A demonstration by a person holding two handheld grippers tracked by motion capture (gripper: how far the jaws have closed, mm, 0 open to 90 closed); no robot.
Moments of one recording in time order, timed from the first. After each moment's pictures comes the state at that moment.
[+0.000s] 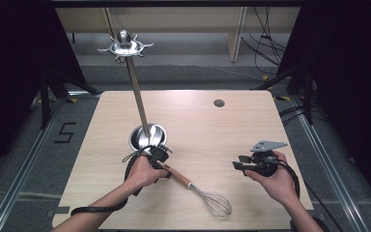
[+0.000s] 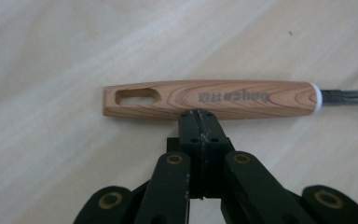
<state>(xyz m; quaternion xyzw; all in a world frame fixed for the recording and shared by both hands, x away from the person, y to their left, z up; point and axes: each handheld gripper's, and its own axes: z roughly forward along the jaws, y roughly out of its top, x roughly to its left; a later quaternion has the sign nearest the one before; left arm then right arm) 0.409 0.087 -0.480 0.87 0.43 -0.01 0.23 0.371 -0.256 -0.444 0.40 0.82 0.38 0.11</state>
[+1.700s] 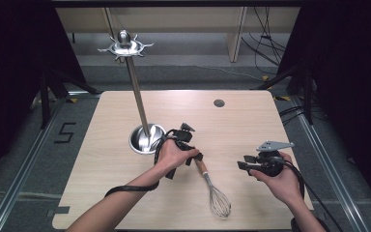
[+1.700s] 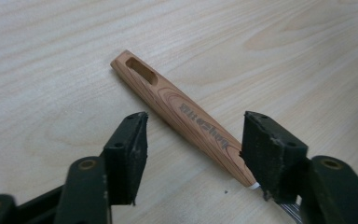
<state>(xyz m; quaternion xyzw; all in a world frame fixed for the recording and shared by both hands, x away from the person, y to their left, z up) 0.455 0.014 -0.466 0.81 0.51 -0.03 0.28 0.372 -0.273 -0.446 0.42 0.81 0.39 0.12</state>
